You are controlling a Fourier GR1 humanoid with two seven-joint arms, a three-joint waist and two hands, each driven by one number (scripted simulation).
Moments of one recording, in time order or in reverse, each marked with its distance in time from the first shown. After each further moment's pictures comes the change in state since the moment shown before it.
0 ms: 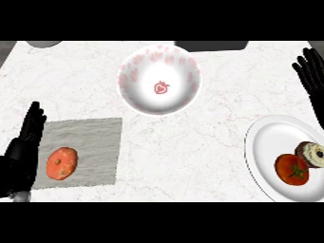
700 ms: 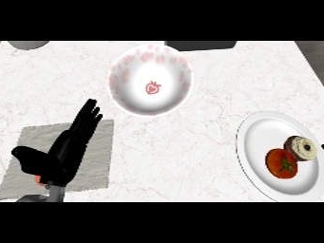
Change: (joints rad) left arm -0.088 -0.136 -0.111 0.017 0.217 -0.244 0.011; right arm 0.438 -0.118 -0.163 -0.093 0.206 -0.289 -0.090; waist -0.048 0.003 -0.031
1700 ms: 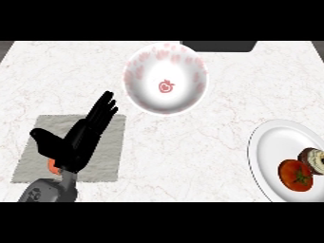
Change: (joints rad) left arm -0.108 -0.044 -0.002 0.088 0.032 -0.097 0.018; right arm 0.140 -0.365 0.148 -0.516 0.358 0.153 1.021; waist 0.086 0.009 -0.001
